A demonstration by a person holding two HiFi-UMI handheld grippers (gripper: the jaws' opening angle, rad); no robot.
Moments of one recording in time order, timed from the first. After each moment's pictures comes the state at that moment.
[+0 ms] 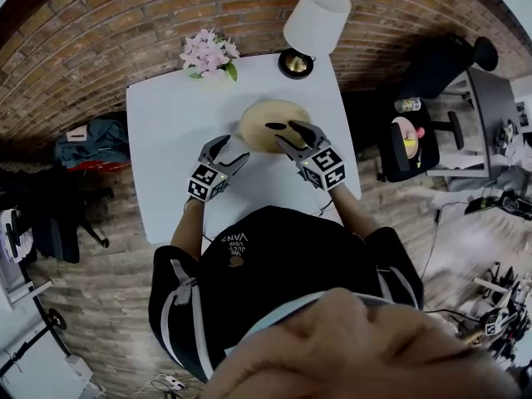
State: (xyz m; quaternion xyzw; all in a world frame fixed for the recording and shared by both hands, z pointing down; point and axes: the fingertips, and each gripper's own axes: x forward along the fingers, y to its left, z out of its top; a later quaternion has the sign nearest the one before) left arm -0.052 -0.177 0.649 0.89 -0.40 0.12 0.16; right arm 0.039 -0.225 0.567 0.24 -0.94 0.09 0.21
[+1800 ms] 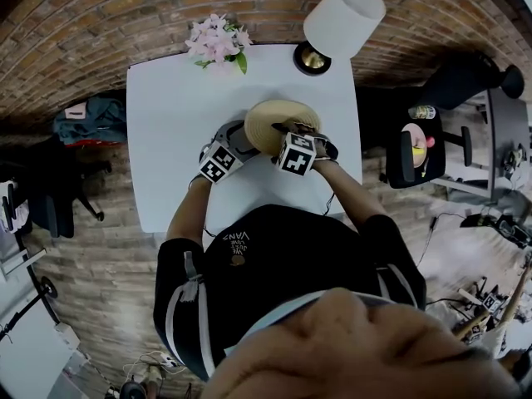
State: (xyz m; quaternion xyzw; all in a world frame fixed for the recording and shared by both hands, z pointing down) left arm -0.021 -0.221 0.700 0.90 -0.34 0.22 0.13; right arm 0.020 -0.202 0.691 -0.06 -0.80 -0.04 0.60
